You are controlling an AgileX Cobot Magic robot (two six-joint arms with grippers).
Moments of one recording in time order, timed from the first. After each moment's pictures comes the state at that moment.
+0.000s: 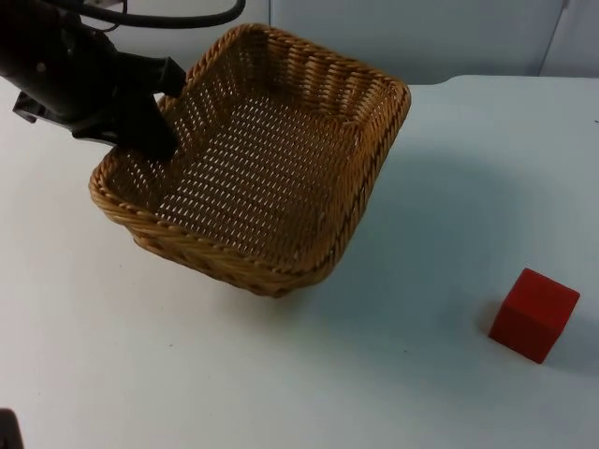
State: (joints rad) right arm -0.11 0.00 -0.52 -0.02 1.09 0.09; left arm -0.15 1.93 -1.22 -0.84 0.66 0.76
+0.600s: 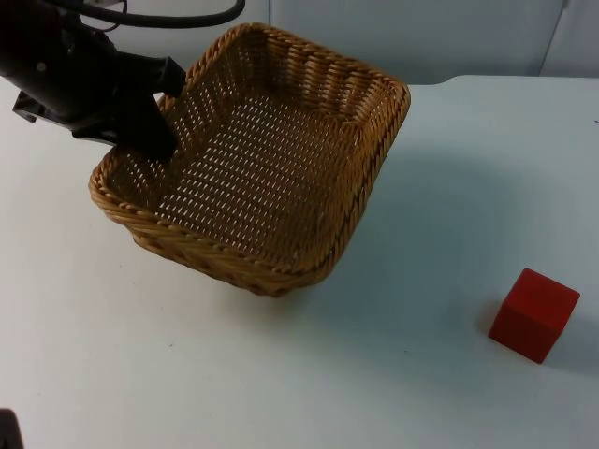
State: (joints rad) right arm -0.11 0.03 -0.53 -0.10 1.02 0.08; left arm -0.15 1.93 -1.22 -0.84 0.66 0.76
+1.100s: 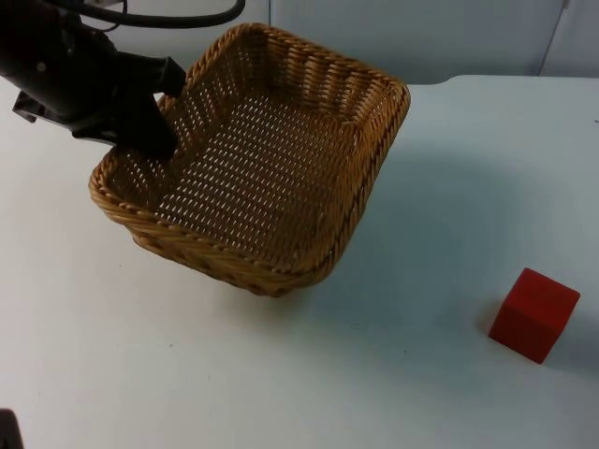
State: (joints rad) right arm -0.11 0.72 -0.55 -0.14 0.56 0.08; left arm -0.15 1.93 -1.22 -0.84 0.66 0.76
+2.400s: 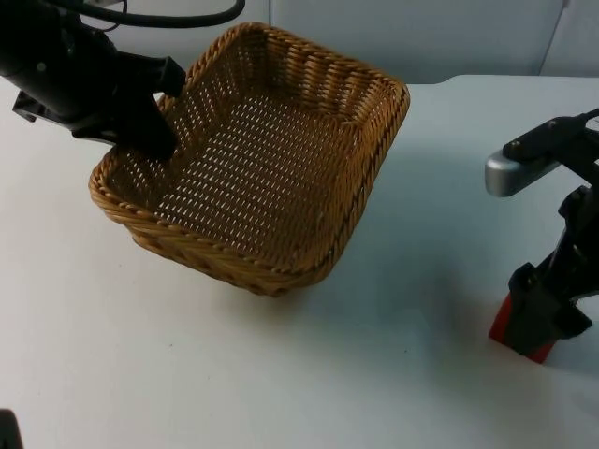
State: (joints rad) right arm 0.32 1.77 -0.86 0.11 0.61 -0.45; left arm -0.15 1.93 -1.22 -0.84 0.66 0.76
